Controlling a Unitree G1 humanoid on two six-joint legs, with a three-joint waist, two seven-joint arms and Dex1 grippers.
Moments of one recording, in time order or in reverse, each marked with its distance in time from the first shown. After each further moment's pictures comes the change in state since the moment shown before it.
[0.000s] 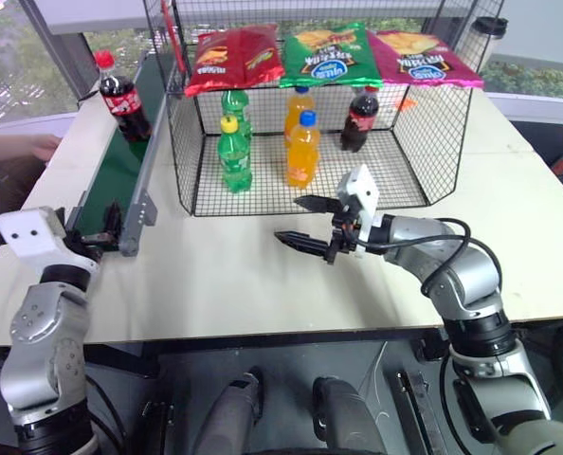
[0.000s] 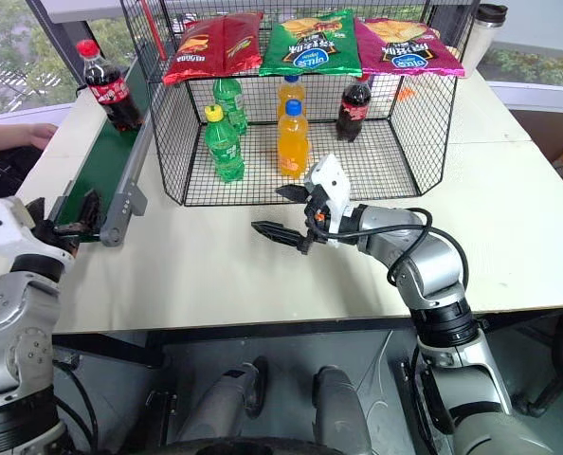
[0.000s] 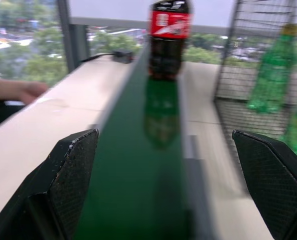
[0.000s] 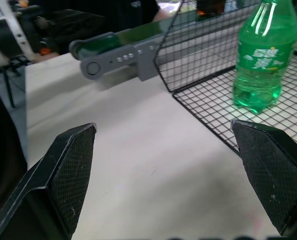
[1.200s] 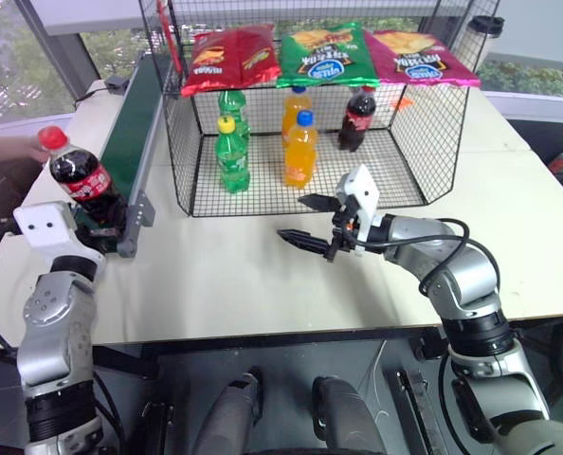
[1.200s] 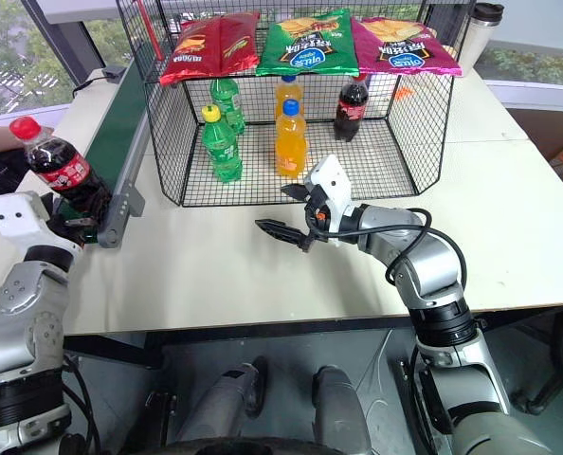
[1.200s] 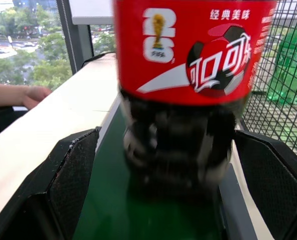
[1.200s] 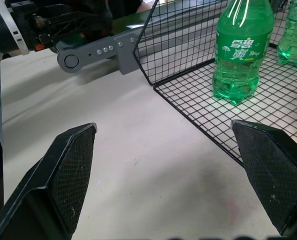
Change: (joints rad) left arm -0.080 0.036 -0.078 0.201 0.095 -0.127 -0.022; right arm 0.001 -0.001 0.000 0.009 -0.048 0.000 -0.013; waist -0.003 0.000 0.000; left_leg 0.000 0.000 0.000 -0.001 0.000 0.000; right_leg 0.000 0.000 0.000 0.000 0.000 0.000
